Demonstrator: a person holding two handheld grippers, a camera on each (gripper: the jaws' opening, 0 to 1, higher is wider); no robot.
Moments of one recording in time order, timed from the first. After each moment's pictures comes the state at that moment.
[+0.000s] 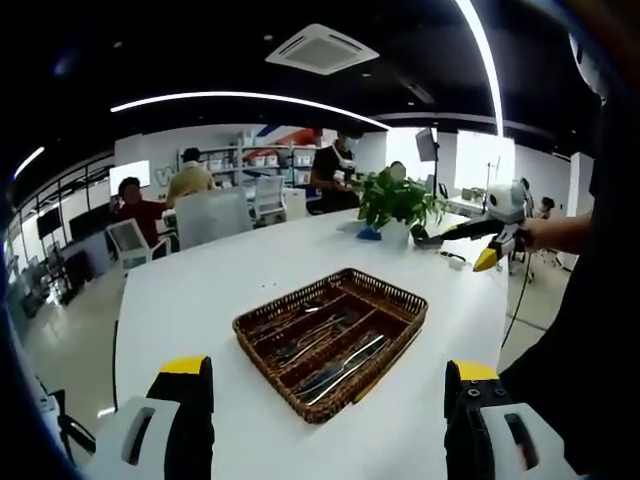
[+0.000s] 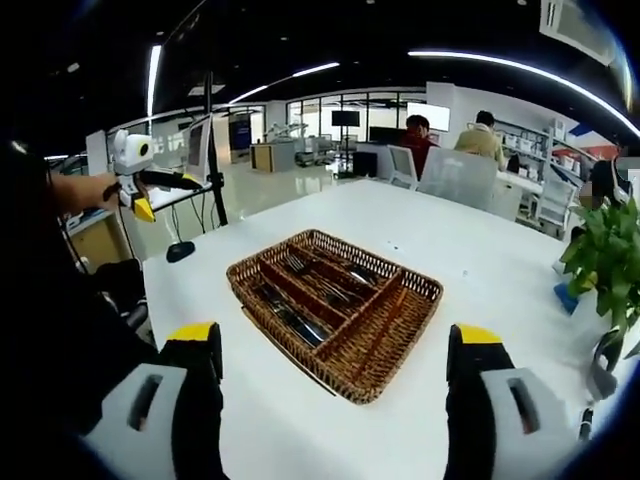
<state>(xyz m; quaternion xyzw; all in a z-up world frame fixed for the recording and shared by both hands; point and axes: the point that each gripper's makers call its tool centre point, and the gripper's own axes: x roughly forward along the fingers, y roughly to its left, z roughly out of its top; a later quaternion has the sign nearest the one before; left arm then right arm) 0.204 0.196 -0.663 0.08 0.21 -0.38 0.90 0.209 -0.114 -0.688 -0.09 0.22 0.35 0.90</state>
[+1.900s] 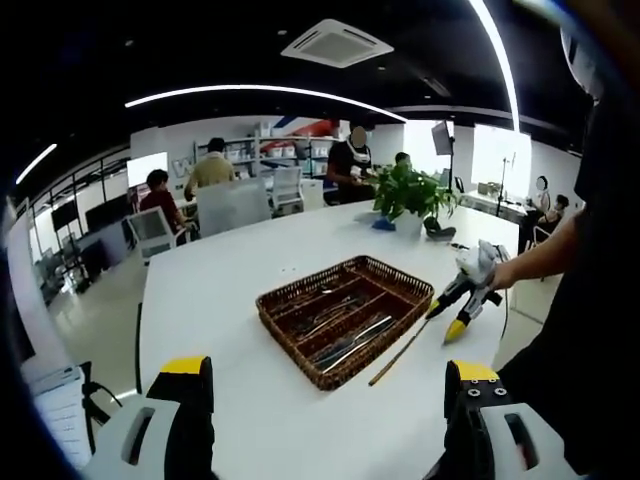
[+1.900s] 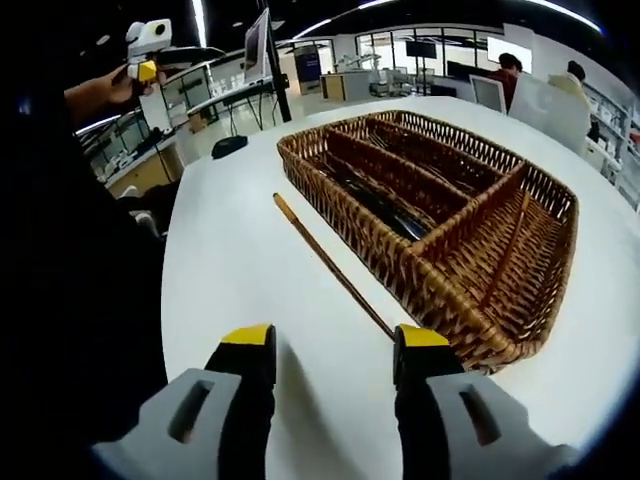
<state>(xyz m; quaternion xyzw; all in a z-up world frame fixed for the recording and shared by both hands) 0.173 0.245 -0.659 0.09 0.23 -0.34 0.91 0.180 -0.055 -0.853 -0.14 0.35 0.48 0.79</state>
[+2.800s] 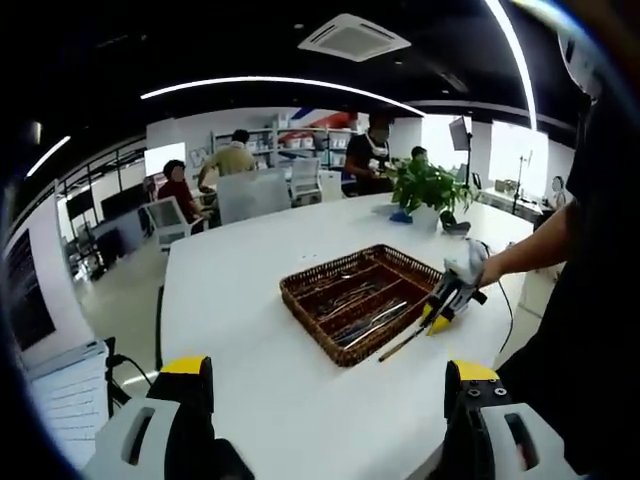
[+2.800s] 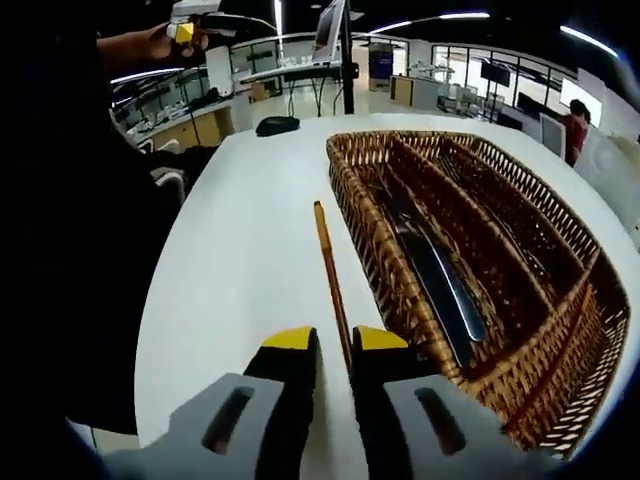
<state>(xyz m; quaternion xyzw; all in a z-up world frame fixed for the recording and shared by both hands) 0.154 0.289 -0.658 0.09 0.25 -0.29 0.92 0.197 0.010 -0.868 -0.23 0.30 0.58 0.72</state>
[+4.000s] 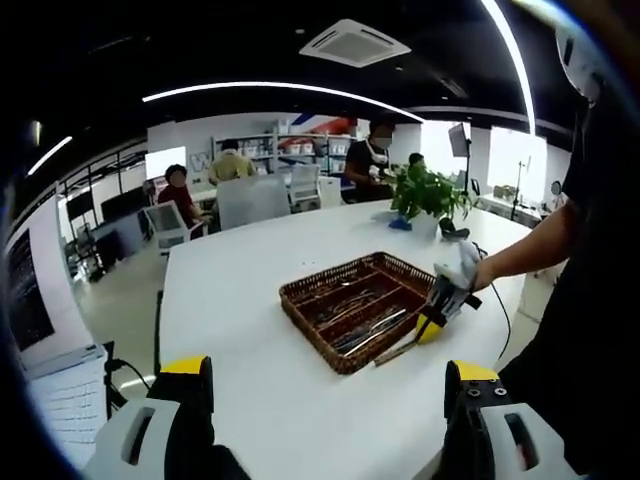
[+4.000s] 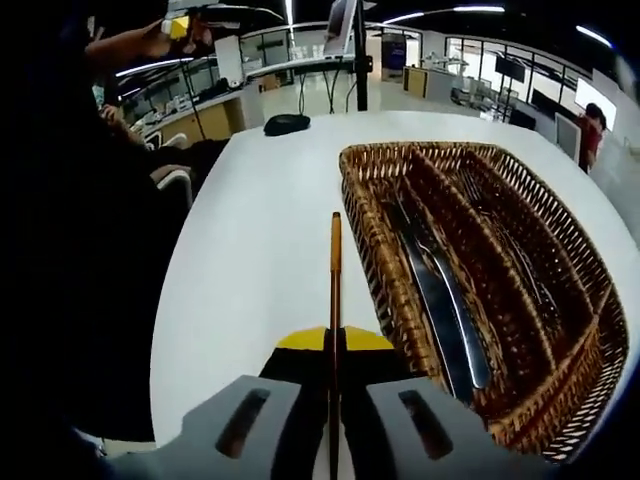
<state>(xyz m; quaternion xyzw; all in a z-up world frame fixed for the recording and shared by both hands) 0.160 0.282 -0.653 0.08 0.23 -0.30 0.92 0.198 0.035 -0.847 -0.24 0.33 0.60 0.70</state>
